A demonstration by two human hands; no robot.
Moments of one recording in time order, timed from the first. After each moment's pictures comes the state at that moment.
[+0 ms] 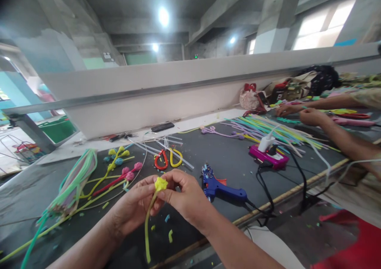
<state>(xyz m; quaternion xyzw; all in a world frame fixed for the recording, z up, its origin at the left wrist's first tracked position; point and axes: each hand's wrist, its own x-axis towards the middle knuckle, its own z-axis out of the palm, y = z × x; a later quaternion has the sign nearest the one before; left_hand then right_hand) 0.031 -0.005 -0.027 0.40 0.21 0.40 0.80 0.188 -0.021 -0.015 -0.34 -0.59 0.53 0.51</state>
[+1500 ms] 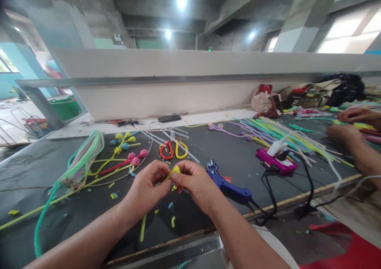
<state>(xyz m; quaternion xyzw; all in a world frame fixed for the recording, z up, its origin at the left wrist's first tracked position) 0.043 -0.013 -0.035 0.65 0.39 0.52 0.41 0.196 -0.003 -0.025 -0.35 -0.51 0.64 0.45</state>
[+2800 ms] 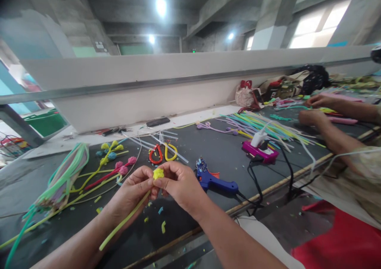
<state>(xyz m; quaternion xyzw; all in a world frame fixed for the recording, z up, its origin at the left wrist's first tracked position) 0.042 -0.012 -0.027 0.40 0.25 0.49 0.74 0.189 -0.013 -0.016 -0.36 -0.55 0.56 0.50</state>
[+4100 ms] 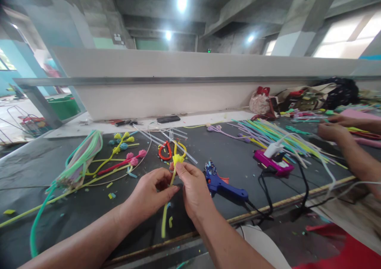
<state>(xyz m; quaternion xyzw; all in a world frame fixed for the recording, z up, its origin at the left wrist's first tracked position) 0.043 -0.015 -0.034 0.77 0.44 0.40 0.25 0.173 -0.009 -0.031 -0.36 -0.38 0.57 0.63</state>
